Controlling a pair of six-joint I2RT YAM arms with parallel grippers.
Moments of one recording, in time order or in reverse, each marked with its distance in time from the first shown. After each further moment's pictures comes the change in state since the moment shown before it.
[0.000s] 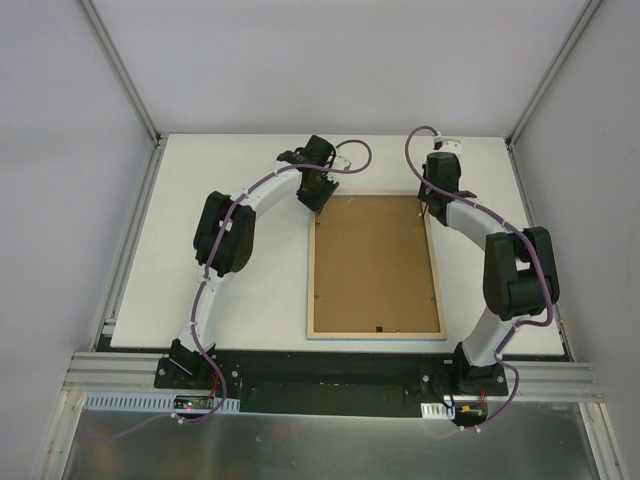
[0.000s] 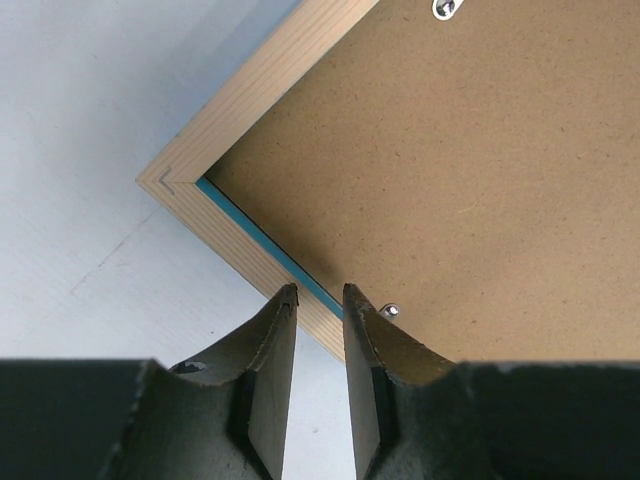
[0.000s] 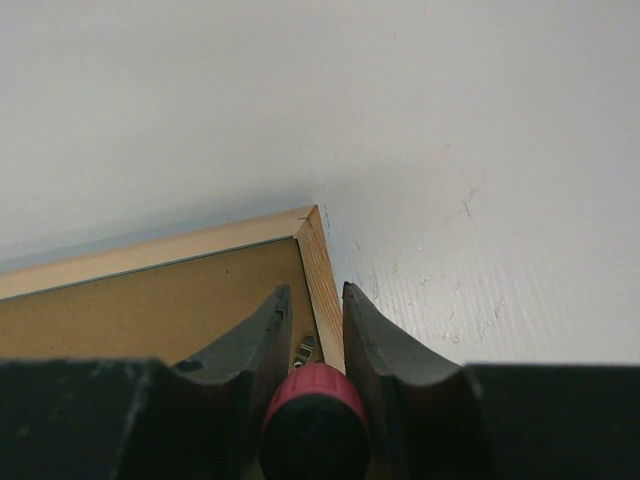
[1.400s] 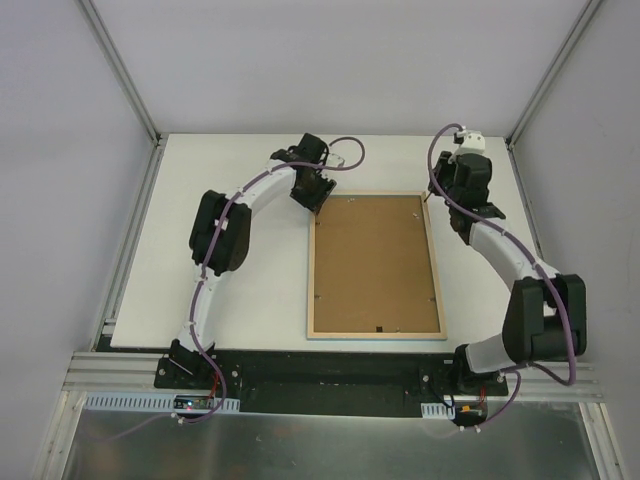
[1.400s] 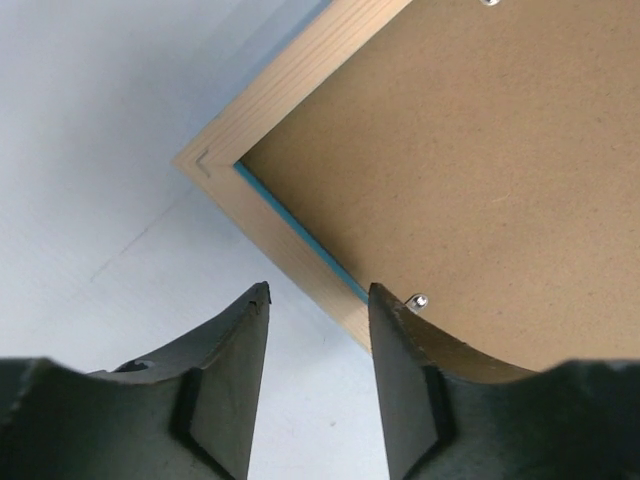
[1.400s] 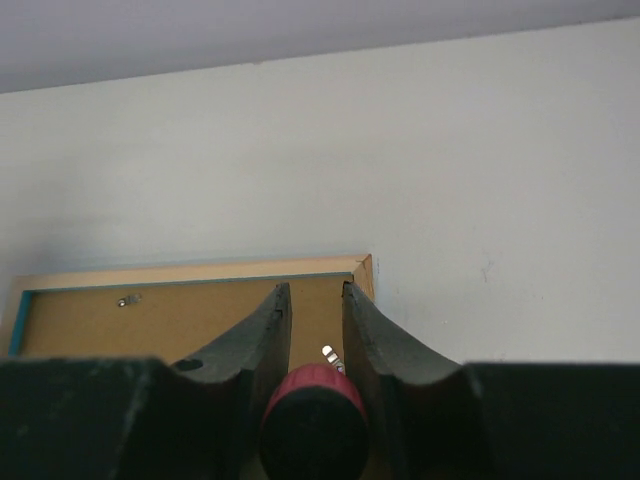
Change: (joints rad) left arm 0.022 -0.012 -0.016 0.013 0.029 -0.003; right arm -0.061 -0.243 -0.137 0.143 -0.224 -0.025
